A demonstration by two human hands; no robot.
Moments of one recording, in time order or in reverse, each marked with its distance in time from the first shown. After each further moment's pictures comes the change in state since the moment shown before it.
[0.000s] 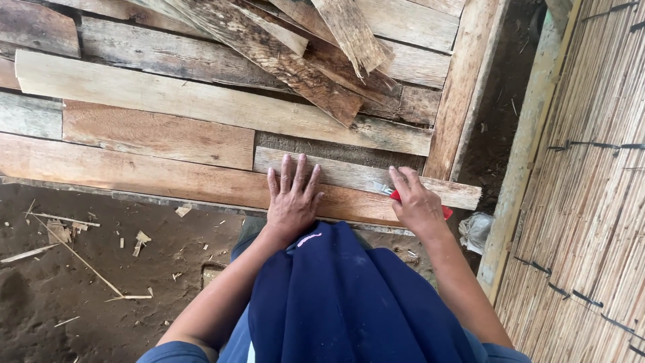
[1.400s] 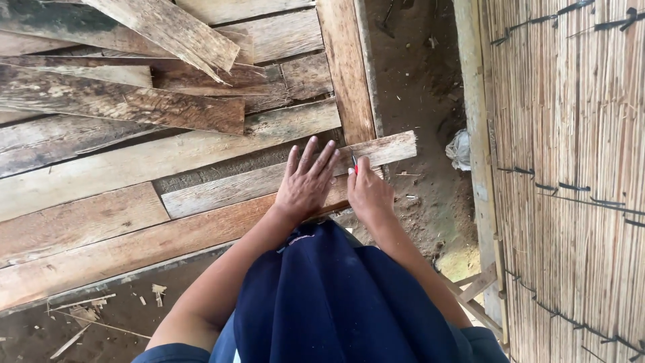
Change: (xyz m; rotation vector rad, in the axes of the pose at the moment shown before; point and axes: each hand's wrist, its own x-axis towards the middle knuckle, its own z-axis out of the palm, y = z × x) left_hand 0.096 0.134 0.052 0.028 -0.196 0.557; right_hand -0.032 0.015 0.018 0.383 -0.124 0.691
